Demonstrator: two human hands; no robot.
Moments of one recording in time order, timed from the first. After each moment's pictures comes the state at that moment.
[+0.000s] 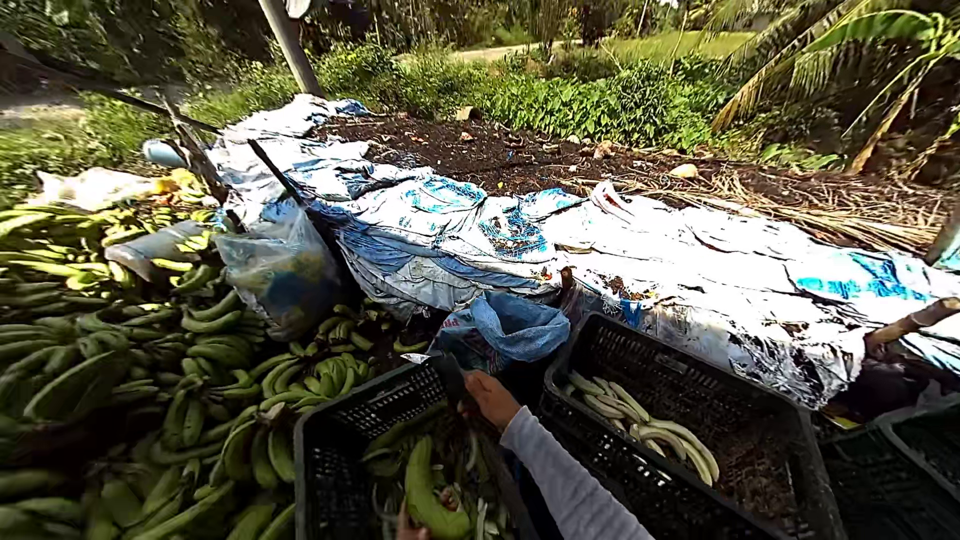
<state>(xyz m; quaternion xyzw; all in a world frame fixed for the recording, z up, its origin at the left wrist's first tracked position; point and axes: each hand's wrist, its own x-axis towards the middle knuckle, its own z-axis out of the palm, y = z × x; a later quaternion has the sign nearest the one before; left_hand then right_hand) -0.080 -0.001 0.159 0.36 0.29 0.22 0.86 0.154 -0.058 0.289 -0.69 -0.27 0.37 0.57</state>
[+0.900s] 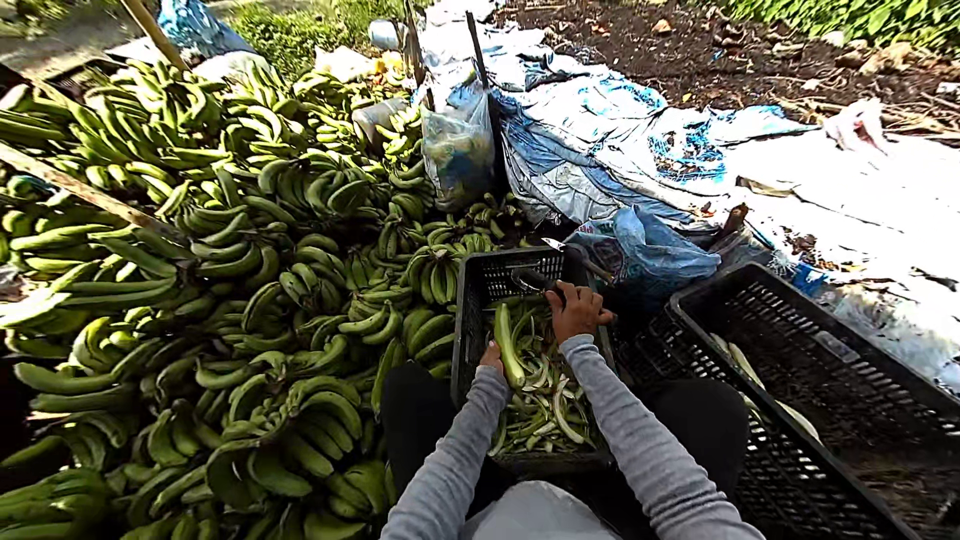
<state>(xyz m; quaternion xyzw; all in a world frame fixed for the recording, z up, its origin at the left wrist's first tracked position) -0.135 0.009 0.219 0.41 0.54 0.22 0.70 0.009 -0.043 0.264 -0.89 -0.32 0.06 0.31</state>
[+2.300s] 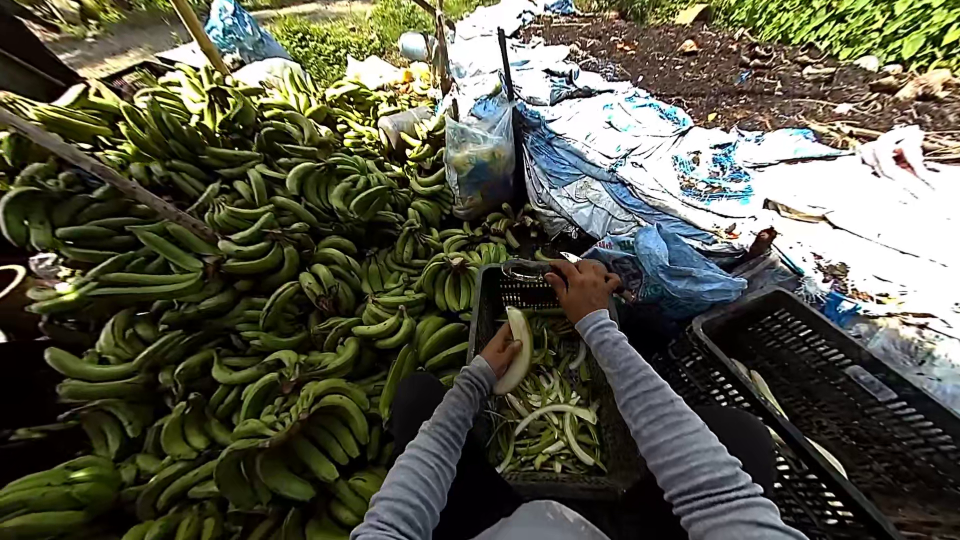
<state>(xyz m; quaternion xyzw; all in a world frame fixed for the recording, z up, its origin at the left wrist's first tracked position) -0.157 0.063 0.247 0.68 0.28 0.14 0.66 0.035 0.003 0.313 -0.83 -0.48 0.00 0.30</state>
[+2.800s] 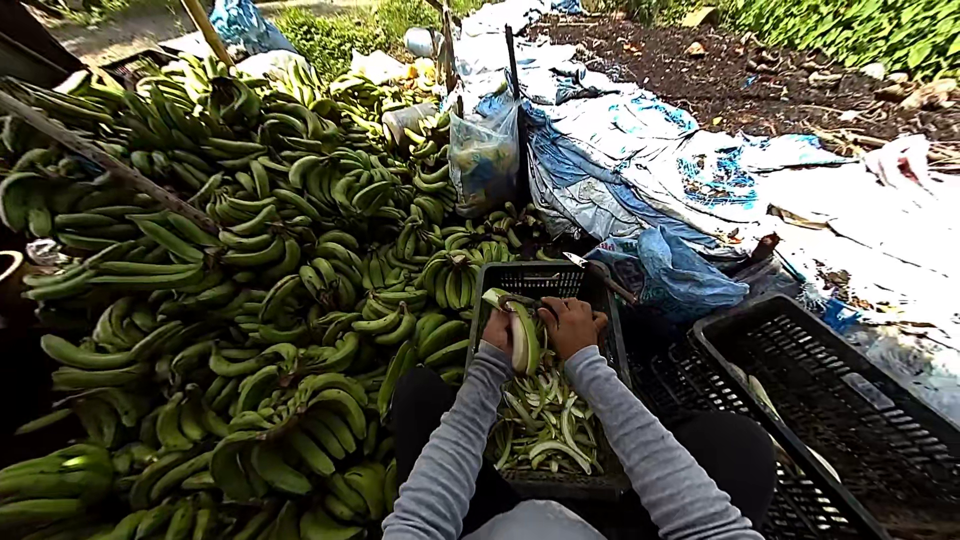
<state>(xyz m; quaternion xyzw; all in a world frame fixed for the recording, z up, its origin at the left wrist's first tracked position) -0.123 0.058 0.262 0.45 0.35 0.36 0.74 -0.003 -0.021 0.290 -0.83 -0.47 0.09 0.28</state>
